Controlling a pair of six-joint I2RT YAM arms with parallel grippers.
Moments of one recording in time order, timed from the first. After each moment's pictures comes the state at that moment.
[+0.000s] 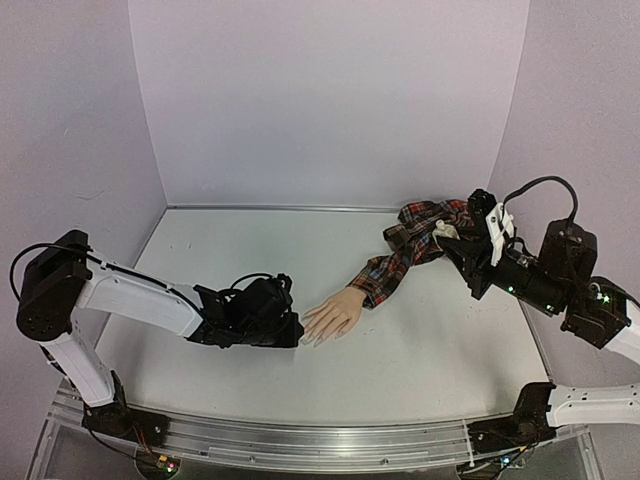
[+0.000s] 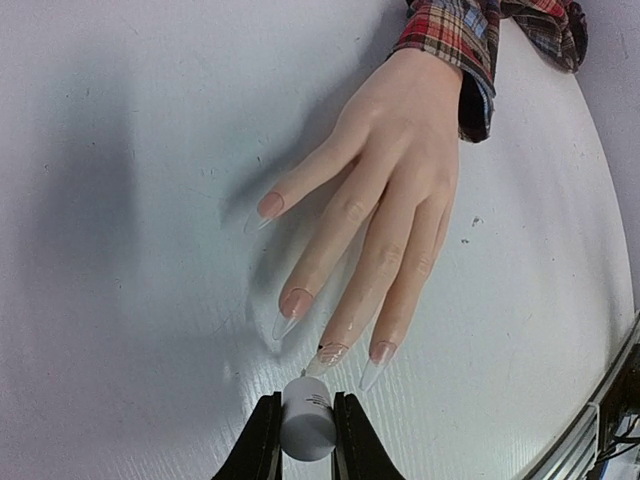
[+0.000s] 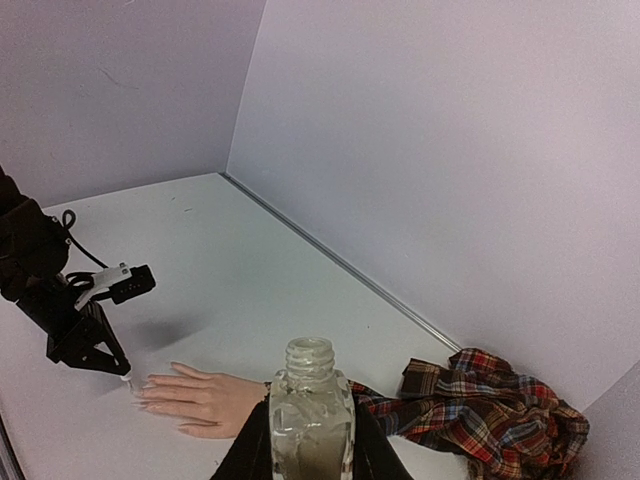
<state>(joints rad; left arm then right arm) -1.10 1.67 0.87 -0.02 -0.19 -0.88 0.94 0.72 0.82 -0.22 0.24 -0.27</state>
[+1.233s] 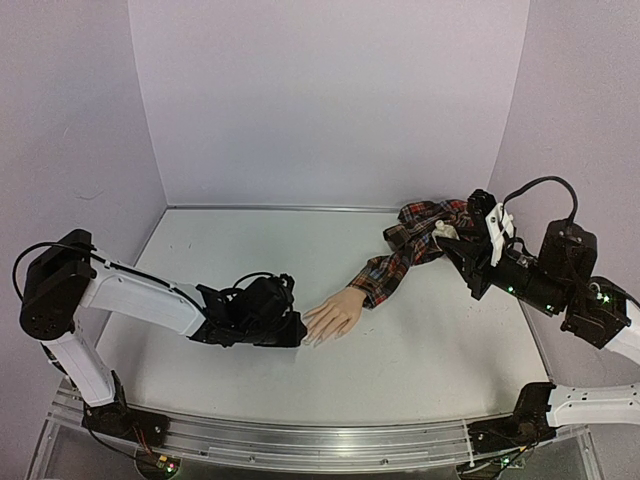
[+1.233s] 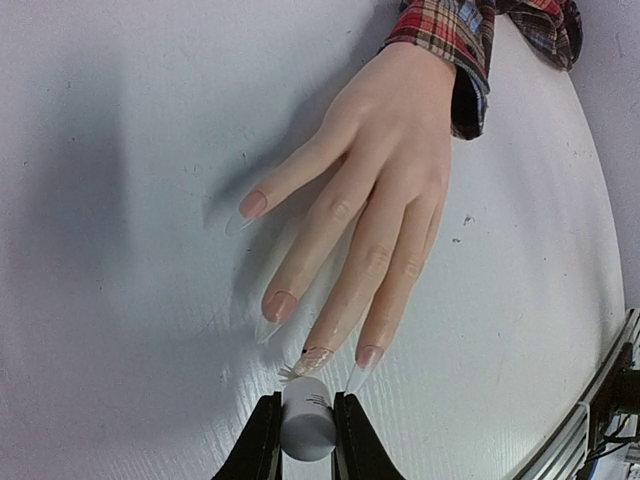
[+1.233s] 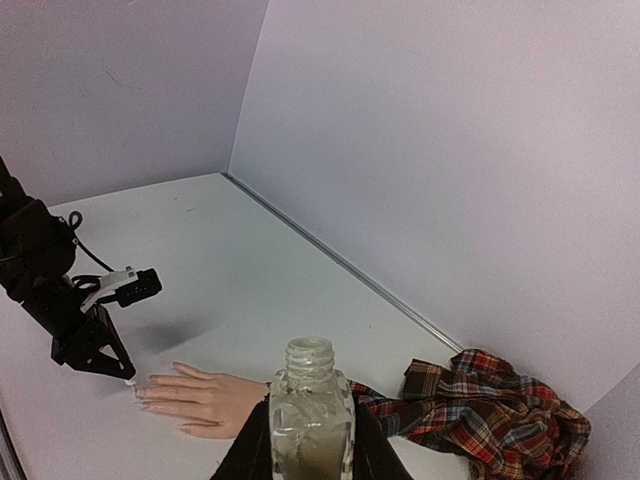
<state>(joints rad) -1.10 1.69 0.88 0.00 -0.16 -0.89 0.94 0.72 0.82 -0.22 0.24 -0.27</state>
